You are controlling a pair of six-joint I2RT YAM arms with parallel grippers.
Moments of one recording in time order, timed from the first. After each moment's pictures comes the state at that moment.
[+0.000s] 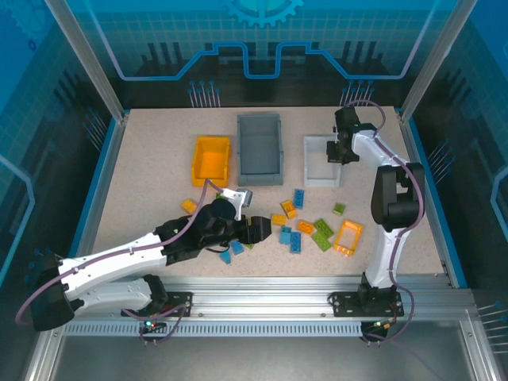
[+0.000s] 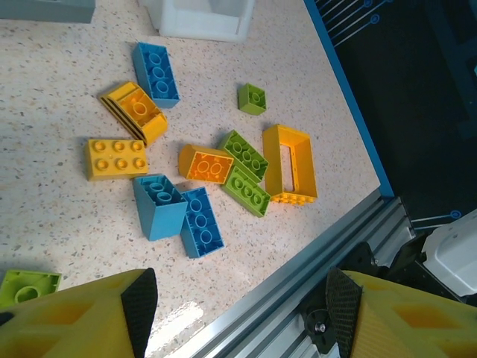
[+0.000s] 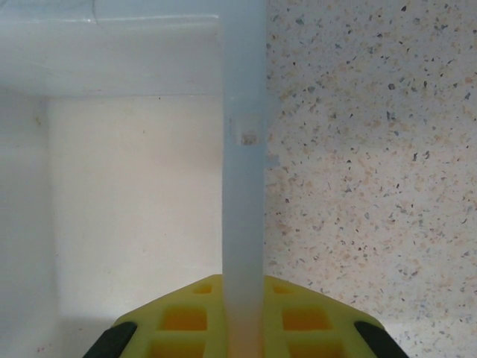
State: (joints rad) left arm -0.99 1.05 0.75 -0.25 -0.02 -0.85; right arm 0.09 2.02 1.62 -0.78 0.09 0.18
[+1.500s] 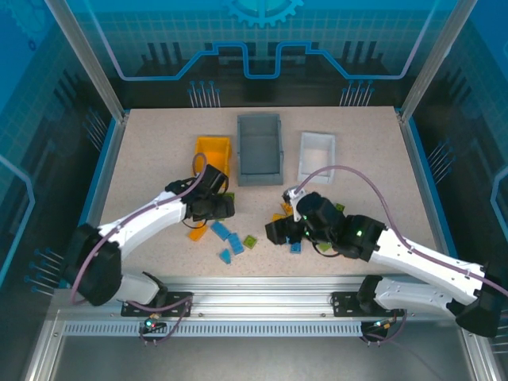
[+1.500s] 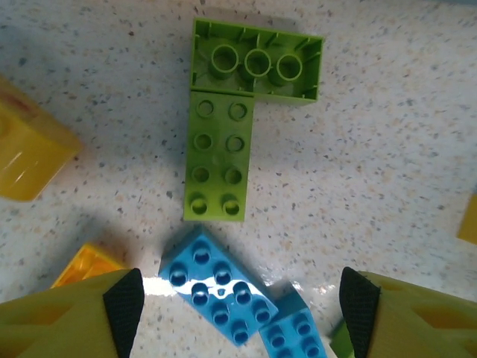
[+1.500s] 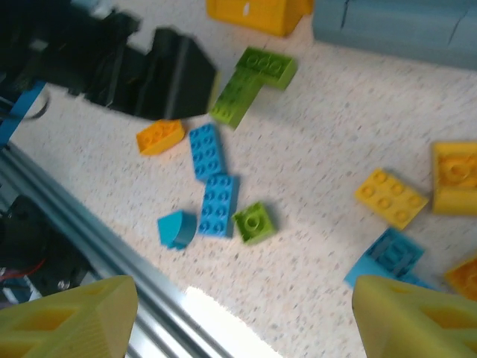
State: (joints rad) left arm -0.52 1.43 0.95 -0.71 -0.06 -0.68; right arm 1.01 0.98 0.84 -0.58 0.09 0.59
